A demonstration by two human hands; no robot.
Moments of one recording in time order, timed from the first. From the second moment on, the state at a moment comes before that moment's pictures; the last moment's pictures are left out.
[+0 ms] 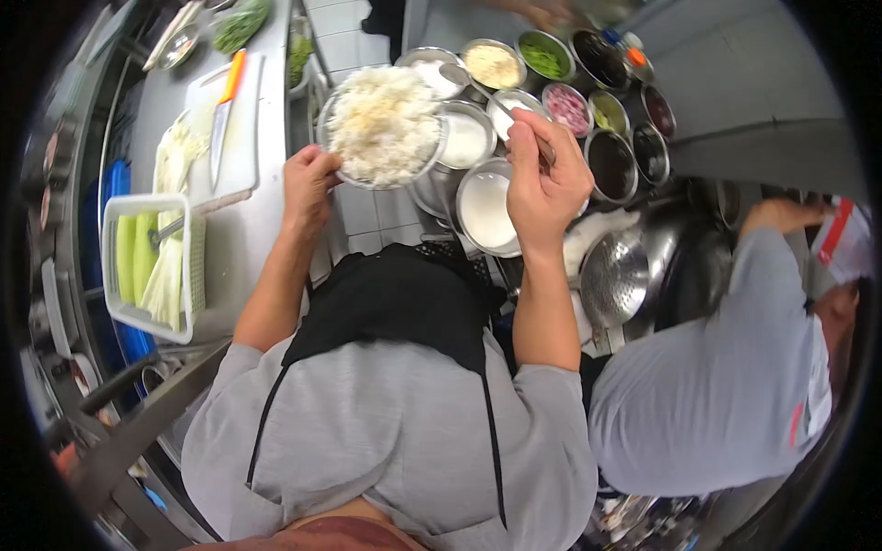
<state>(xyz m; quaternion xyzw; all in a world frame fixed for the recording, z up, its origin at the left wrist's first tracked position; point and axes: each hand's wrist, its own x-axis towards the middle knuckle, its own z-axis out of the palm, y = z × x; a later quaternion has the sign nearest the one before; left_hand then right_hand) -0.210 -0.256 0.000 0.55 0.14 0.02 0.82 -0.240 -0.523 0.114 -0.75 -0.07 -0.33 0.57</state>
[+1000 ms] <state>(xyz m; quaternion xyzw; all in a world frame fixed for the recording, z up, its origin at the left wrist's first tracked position) -0.217 -0.229 -0.017 0.59 0.17 0.02 0.79 -0.227 -0.550 0.008 -0.54 0.24 -0.17 0.79</state>
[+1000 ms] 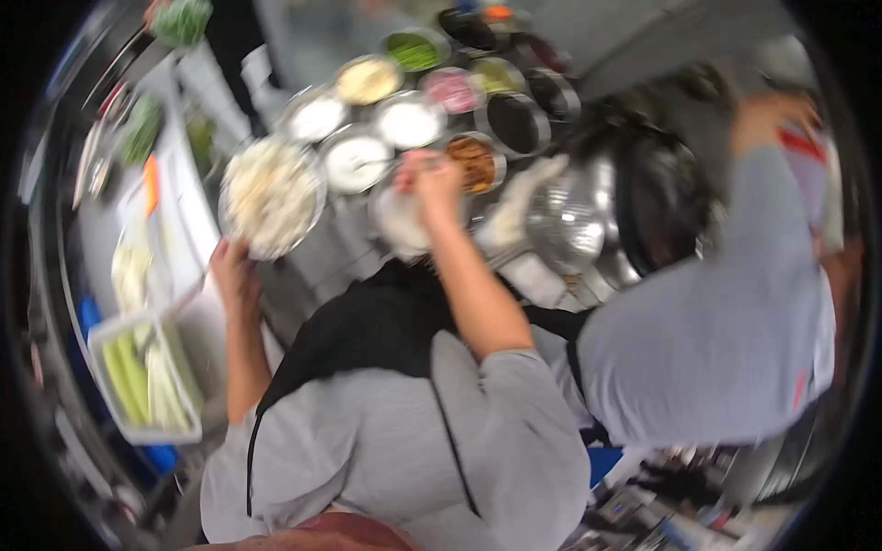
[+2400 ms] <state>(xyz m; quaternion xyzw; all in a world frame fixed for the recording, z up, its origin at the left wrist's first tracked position) -0.224 -0.222 -0.013 0.58 0.18 0.01 0.79 -0.225 -0.537 0.011 -0.72 0.14 -0.18 0.66</state>
